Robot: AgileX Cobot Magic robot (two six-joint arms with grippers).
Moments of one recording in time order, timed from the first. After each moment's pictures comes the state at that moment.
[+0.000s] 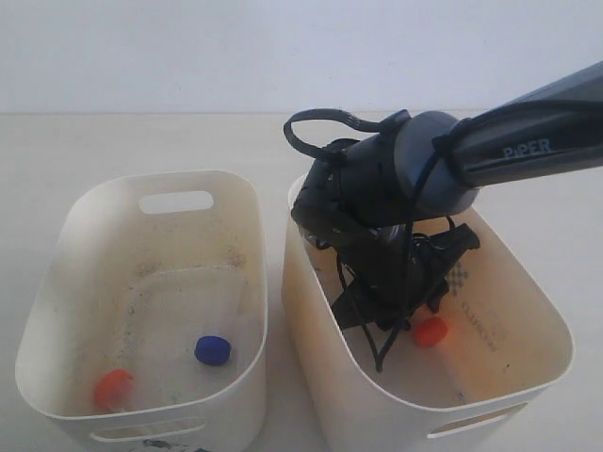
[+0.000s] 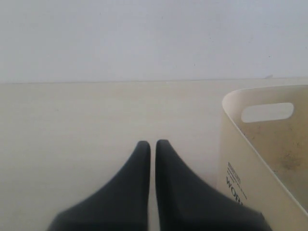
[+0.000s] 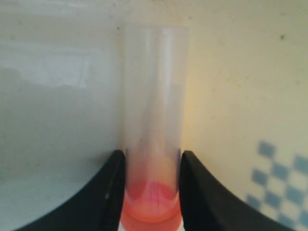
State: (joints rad) left arm -0.02 0.00 0.00 -0.05 0.23 0.04; right arm 0.70 2.03 -1.21 -0.47 1.03 0.69
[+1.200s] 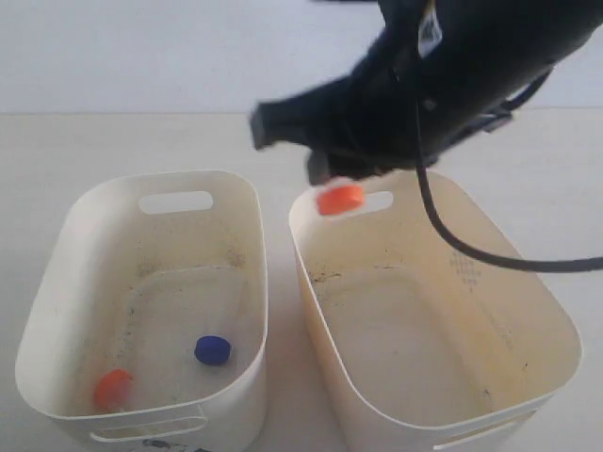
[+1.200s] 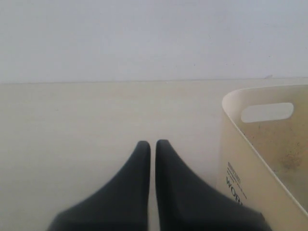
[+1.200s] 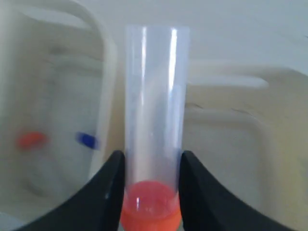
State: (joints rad) left arm -0.02 0.00 0.00 -0.05 0.23 0.04; right arm 0.70 1.41 -1.21 -0.08 0.83 0.48
